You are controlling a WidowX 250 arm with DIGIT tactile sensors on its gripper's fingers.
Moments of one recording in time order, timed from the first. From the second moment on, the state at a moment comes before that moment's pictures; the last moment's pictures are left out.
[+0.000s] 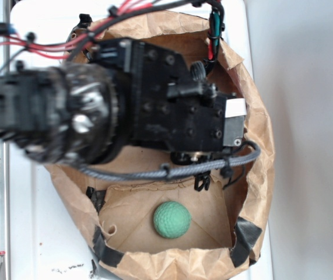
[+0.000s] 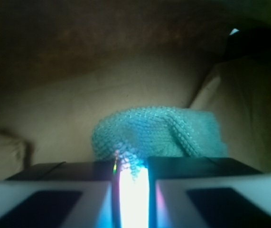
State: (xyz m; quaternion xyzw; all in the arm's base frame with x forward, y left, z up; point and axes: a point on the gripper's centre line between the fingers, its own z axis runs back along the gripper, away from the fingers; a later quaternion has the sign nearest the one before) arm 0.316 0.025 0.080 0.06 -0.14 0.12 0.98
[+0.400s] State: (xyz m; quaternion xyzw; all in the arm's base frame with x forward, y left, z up) arm 0.302 0.023 0.112 0.06 -0.12 0.11 0.98
